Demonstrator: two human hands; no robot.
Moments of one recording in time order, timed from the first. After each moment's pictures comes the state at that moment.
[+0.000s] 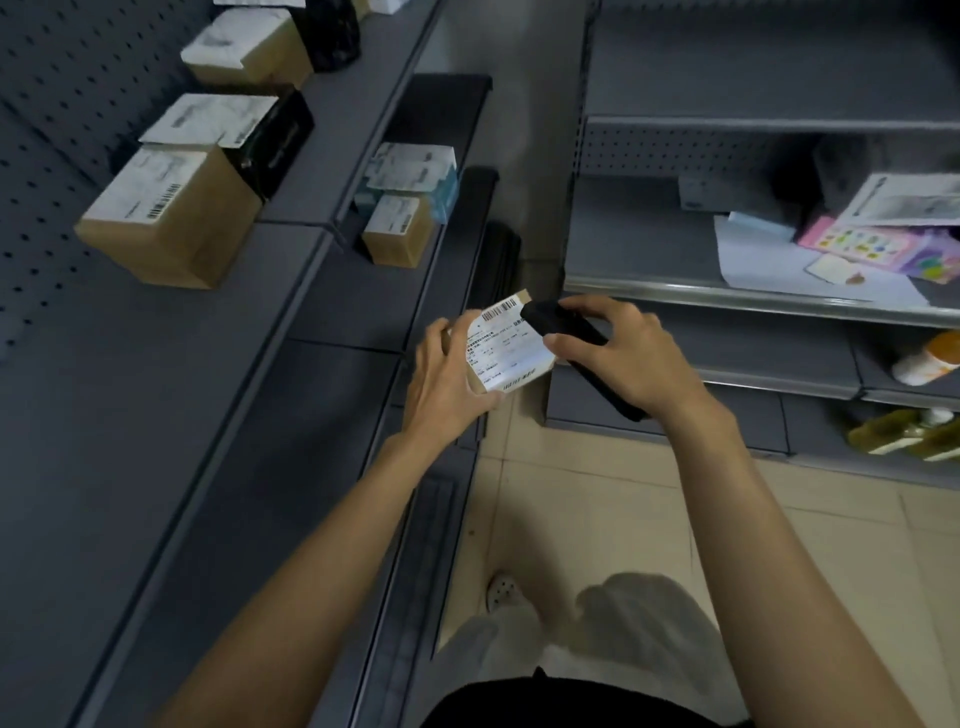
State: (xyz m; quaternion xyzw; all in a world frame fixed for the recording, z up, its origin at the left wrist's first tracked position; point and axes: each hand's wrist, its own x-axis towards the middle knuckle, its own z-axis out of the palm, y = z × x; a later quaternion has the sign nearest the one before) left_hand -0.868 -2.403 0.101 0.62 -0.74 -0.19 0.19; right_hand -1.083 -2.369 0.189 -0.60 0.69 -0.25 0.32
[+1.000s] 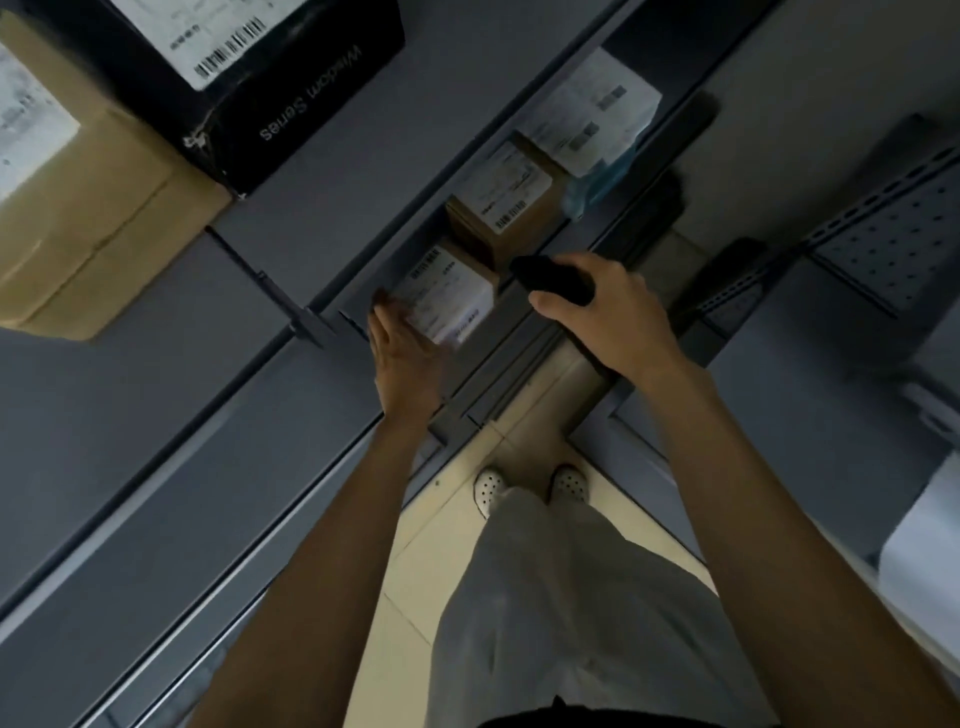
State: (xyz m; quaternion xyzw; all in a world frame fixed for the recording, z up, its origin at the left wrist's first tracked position) left_hand -0.829 -2.609 0.004 0.87 -0.30 -0.19 0.33; right_hand -1.010 -2.732 0.100 -0.74 0.52 -0.05 0.43
